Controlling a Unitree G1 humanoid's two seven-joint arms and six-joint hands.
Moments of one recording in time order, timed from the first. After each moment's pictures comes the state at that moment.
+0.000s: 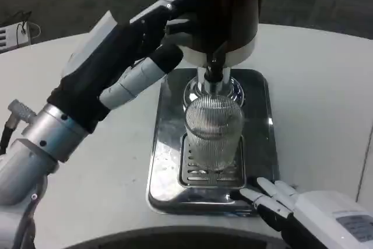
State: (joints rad) left arm -0.59 0.47 0.05 -0.03 -0.12 -0.28 -0.42; right arm 0.26 -0.20 -0.02 -1.03 -0.89 0.03 0.81
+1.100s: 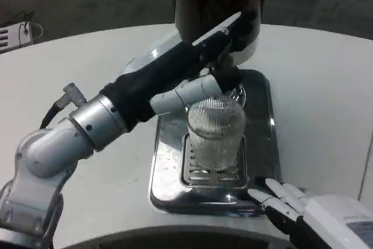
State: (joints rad) left arm -0.74 0.46 -0.07 0.11 -0.02 -0.23 -0.58; right arm 0.32 -0.10 -0.09 -1.03 -0.87 -0.08 0.81
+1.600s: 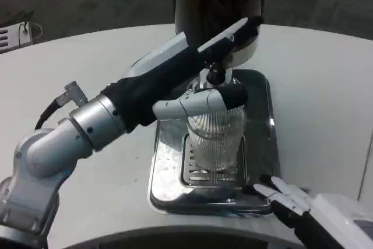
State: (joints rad) left arm -0.76 0.50 -0.10 0.14 0.04 -0.32 -0.58; right arm 0.31 -0.03 -0.07 -1.03 -0.85 0.02 0.82
